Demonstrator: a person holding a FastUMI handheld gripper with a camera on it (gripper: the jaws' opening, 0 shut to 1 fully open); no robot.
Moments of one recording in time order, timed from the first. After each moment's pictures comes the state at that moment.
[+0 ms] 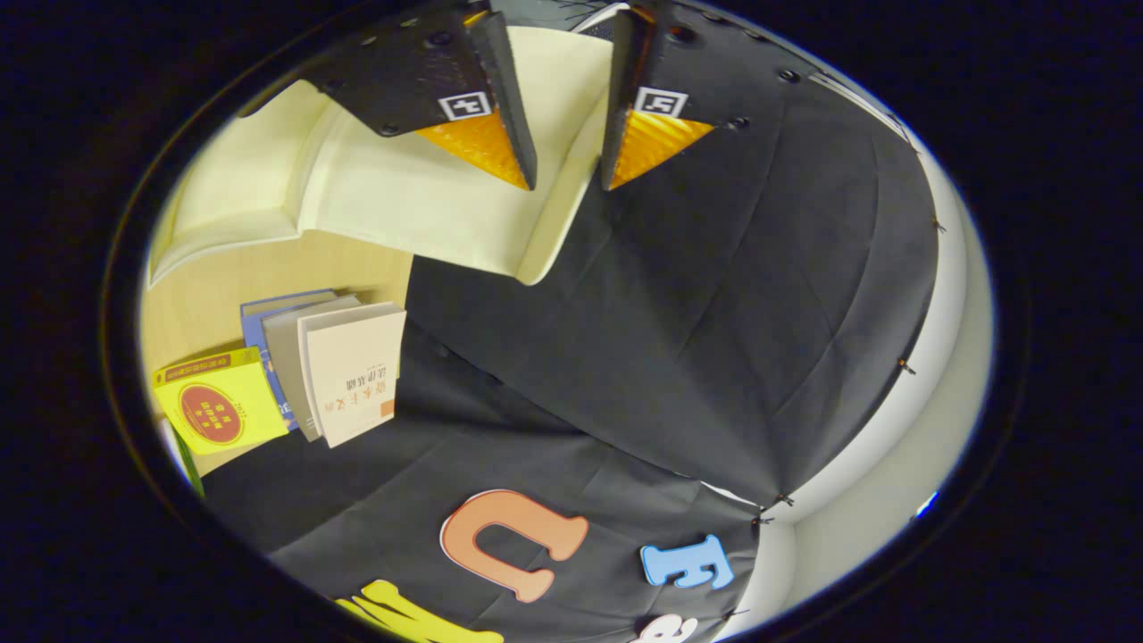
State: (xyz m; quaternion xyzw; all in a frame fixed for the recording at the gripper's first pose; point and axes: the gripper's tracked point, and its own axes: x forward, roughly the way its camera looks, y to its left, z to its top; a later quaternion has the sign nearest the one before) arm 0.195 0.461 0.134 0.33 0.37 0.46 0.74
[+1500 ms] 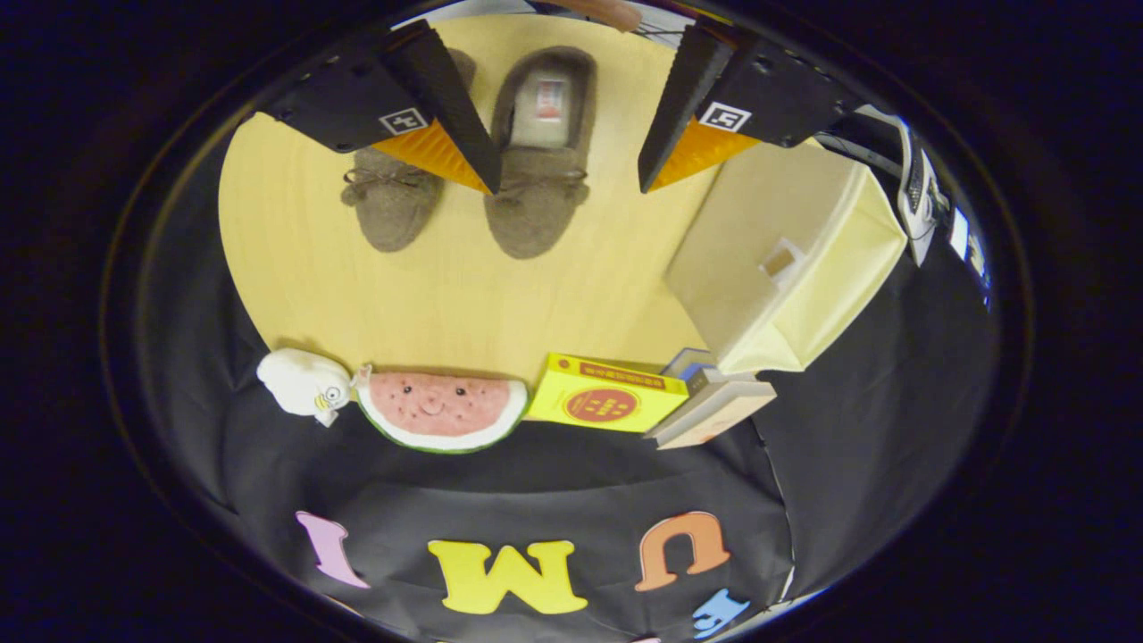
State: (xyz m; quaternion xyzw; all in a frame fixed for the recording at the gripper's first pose) arm 0.203 -0.025 -0.105 -0.03 0.42 0.15 0.89
